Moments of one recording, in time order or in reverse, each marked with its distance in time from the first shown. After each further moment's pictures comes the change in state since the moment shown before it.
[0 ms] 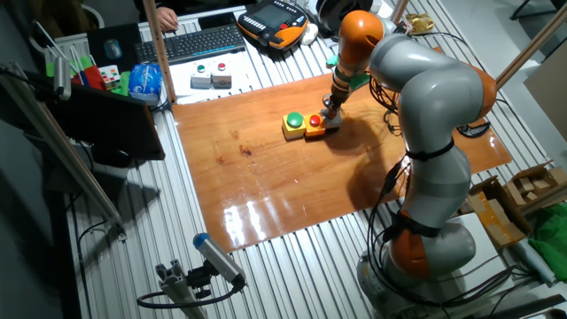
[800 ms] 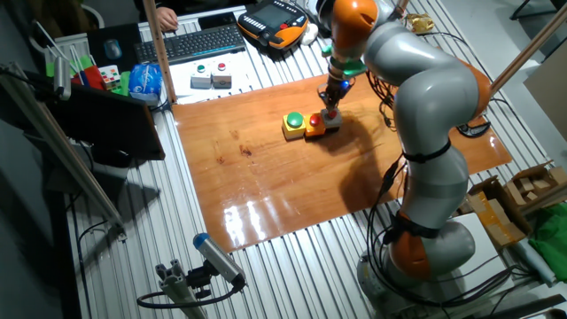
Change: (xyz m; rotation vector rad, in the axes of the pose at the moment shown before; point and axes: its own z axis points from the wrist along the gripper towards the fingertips) arm 0.003 0.047 -0.072 -0.020 0.068 0.131
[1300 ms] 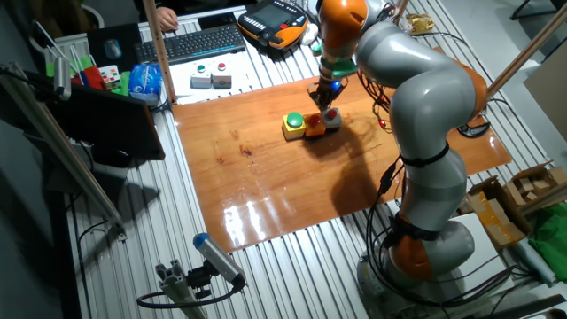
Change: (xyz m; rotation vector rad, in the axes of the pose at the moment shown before) arm 0.000 0.030 0.008 0.022 -0.020 0.047
